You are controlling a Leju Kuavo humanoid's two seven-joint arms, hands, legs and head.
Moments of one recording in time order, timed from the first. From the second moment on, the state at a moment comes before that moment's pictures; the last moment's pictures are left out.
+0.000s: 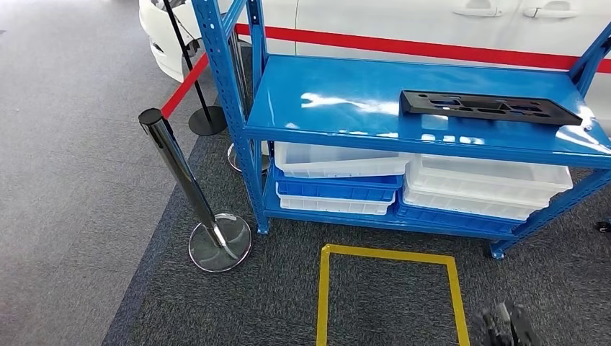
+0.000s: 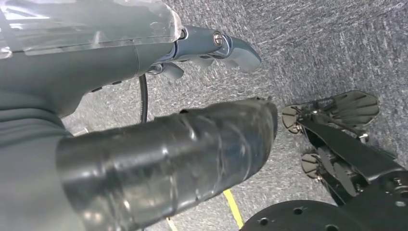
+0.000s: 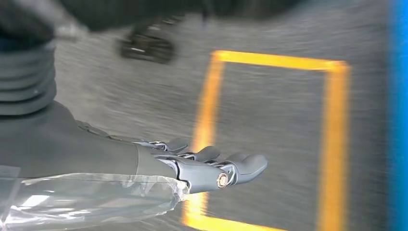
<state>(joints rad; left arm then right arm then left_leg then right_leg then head) 0.16 0.15 0.09 -0.05 -0.14 -0.40 -0.23 -0.34 -0.28 -0.36 -0.28 0.30 0.40 -0.40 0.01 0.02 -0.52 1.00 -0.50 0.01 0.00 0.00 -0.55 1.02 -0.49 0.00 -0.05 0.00</state>
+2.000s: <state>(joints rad) 0.13 0.08 0.10 0.00 0.01 -0.42 -0.21 -0.75 -0.40 0.33 -1.09 1.46 -0.40 -0.17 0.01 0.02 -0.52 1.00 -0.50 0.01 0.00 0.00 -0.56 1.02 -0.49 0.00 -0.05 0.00</state>
